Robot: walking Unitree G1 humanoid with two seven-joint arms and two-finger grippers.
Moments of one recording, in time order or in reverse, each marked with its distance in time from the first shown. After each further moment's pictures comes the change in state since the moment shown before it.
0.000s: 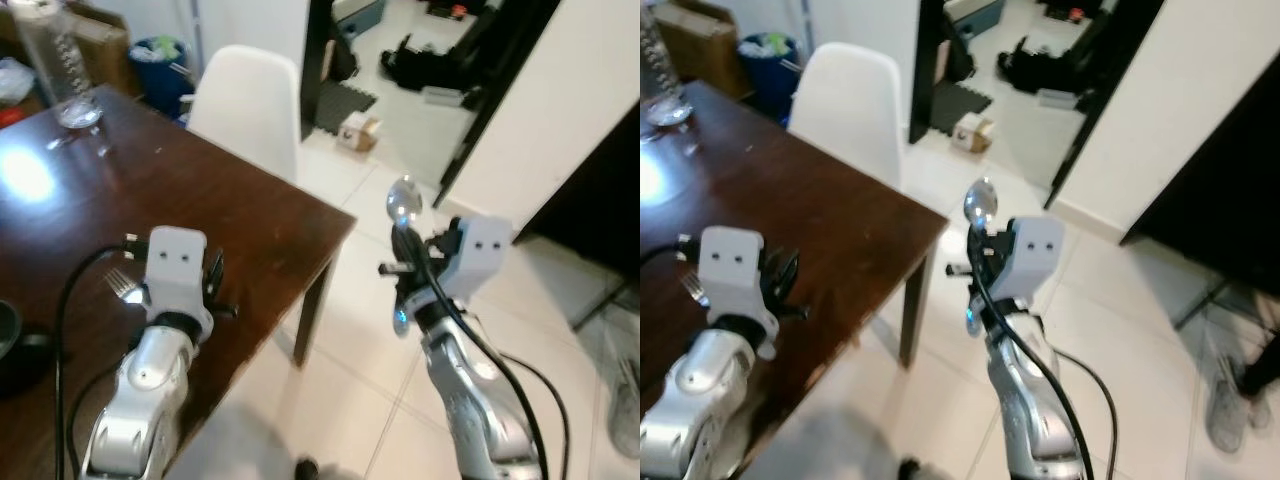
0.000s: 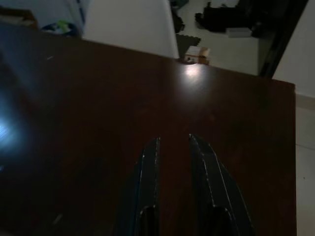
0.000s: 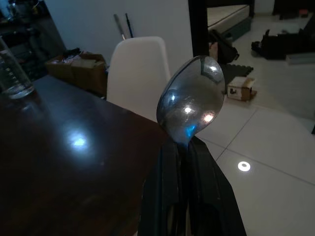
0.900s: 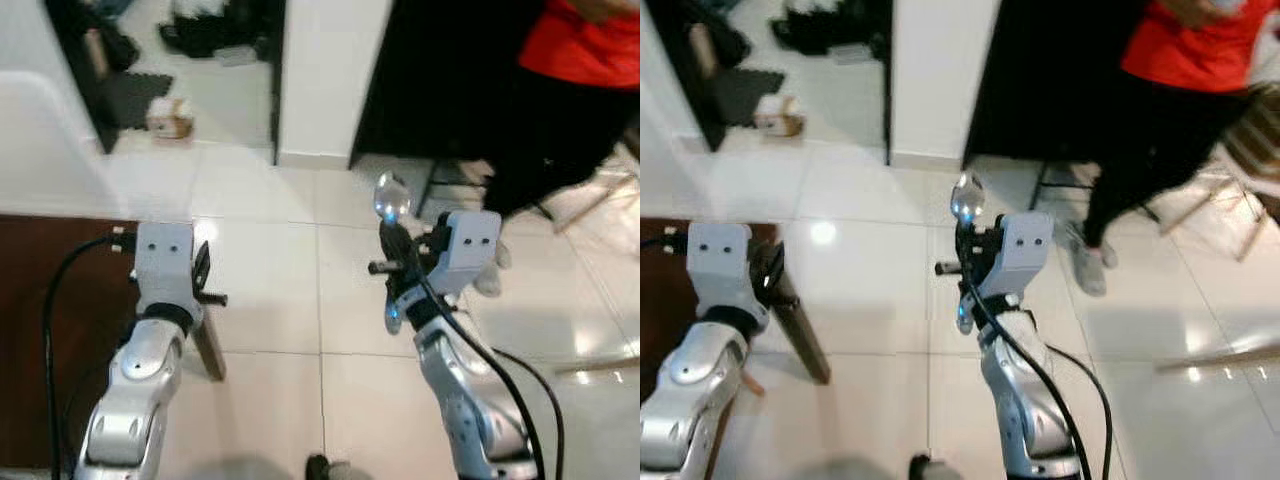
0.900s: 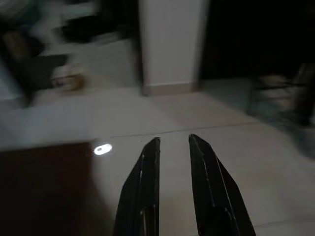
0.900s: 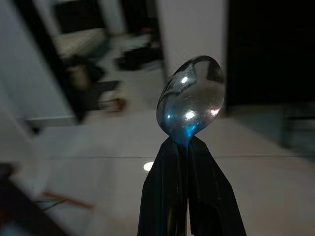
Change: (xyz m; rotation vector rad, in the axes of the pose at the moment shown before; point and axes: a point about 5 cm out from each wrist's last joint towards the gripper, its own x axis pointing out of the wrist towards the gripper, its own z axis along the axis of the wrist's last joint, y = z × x) left arm 0.008 -0.001 0.004 0.002 -0.014 -0.002; right arm -0.001 -0.007 0.000 -0.018 0.005 -0.022
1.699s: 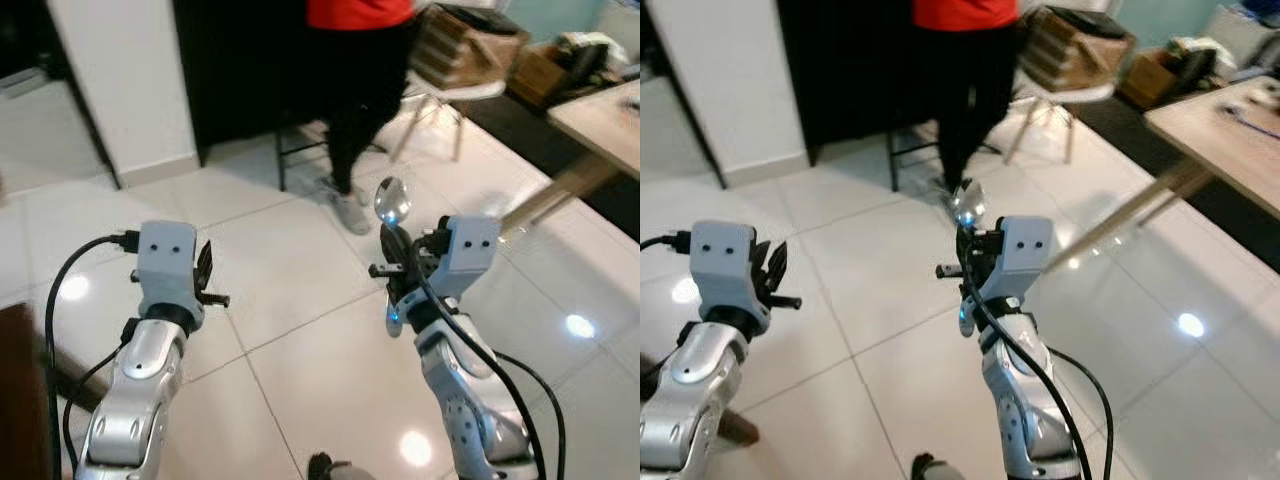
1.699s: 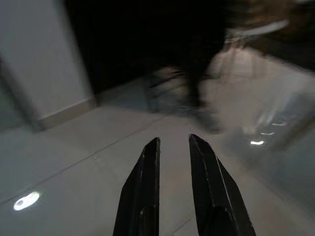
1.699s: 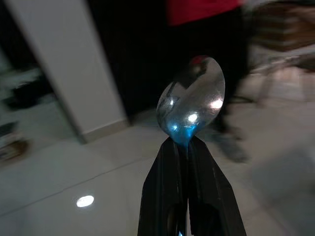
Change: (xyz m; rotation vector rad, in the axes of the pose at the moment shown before) left arm 0.000 0.000 0.000 0.001 -0.002 -0.002; right arm -0.001 0.001 -0.001 0.004 0.008 0.004
